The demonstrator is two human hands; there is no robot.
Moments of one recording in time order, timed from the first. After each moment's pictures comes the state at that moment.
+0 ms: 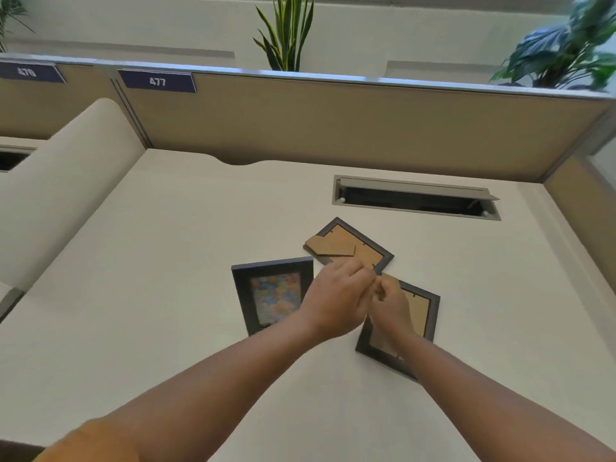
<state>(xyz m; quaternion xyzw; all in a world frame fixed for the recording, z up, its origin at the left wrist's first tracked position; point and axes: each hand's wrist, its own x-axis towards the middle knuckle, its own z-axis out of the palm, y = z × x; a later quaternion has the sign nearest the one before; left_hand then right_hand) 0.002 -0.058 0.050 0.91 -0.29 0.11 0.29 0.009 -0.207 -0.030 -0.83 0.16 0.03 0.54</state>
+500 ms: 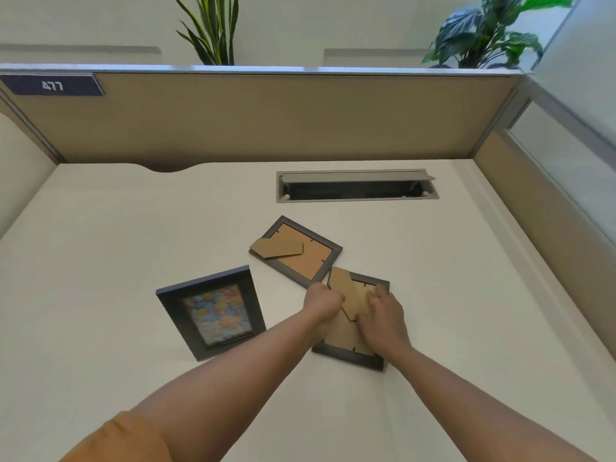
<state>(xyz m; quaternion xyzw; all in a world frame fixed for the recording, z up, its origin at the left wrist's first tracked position) 0.032 -0.156 -0.013 0.73 0.21 -0.31 0.57 -0.020 -0.300 -0.060 -0.96 0.13 0.09 0.22</state>
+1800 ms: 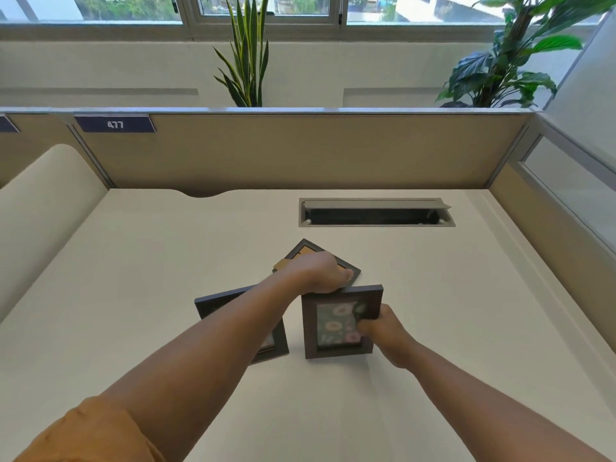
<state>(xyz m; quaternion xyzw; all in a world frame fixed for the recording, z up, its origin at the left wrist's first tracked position) 0.082 -0.104 0.116 0.94 -0.10 -0.27 0.17 -0.004 -0.274 -0.008 -0.66 0.10 0.19 0.72</state>
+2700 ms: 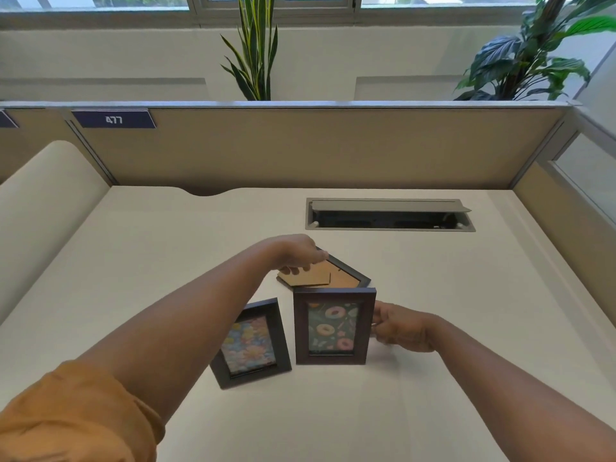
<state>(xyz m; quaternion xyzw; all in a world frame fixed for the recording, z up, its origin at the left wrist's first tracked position) 0.162 -0.062 0.113 0.91 -0.06 -0.35 0.24 0.070 -0.312 -0.008 -0.65 0.04 0.45 0.61</state>
